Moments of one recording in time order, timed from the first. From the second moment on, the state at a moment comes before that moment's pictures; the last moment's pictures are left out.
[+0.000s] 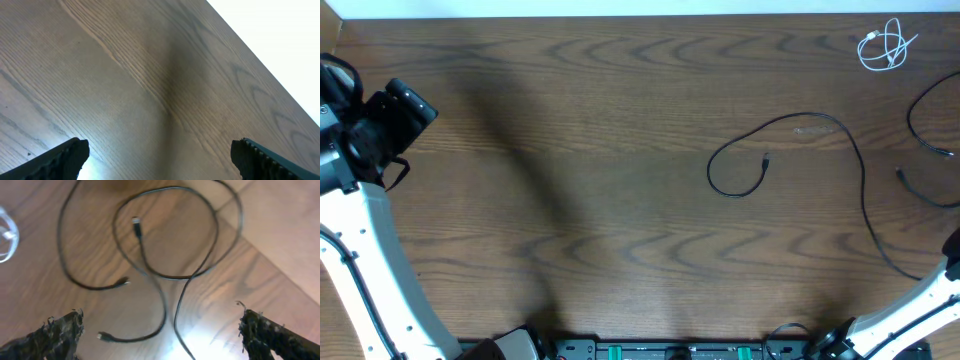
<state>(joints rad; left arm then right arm) 0.47 1.42 1.67 -1.13 0.10 -0.38 -0.74 2.14 2.39 -1.33 0.09 0.10</state>
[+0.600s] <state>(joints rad) 0.47 1.42 1.67 -1.13 0.10 -0.38 -0.34 2.10 2.39 -1.52 -0.34 -0.13</state>
